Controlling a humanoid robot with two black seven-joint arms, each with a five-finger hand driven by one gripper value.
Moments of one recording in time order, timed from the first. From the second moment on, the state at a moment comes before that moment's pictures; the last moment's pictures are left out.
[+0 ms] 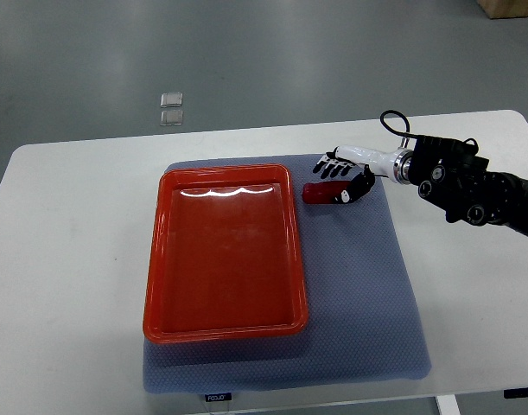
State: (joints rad) left arm -0.02 0.00 0.07 -0.17 0.12 0.02 -0.02; right arm 1.04 -0.24 0.08 0.60 -1.08 0.16 0.19
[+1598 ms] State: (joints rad) left arm -0.02 0.00 0.07 -0.17 0.12 0.02 -0.02; right arm 1.20 -0.18 -0.02 0.92 -1.20 0.09 0.47
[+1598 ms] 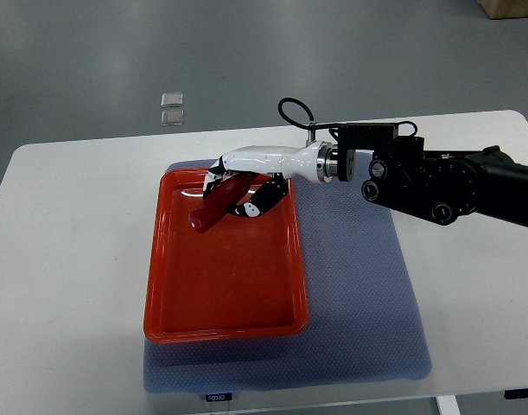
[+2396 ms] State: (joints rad) left arm -0.02 0.00 0.07 -0.17 0.12 0.02 -0.02; right arm 1.14 -0.05 -0.20 0.83 -1.25 -0.07 0.39
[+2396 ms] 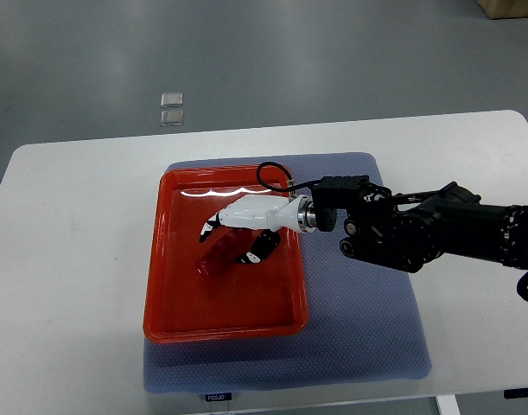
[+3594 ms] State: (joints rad) left arm -0.02 0.00 0.07 -0.17 0.12 0.02 -0.02; right arm 0.84 -0.25 0.47 0.70 -0.07 0.12 0.17
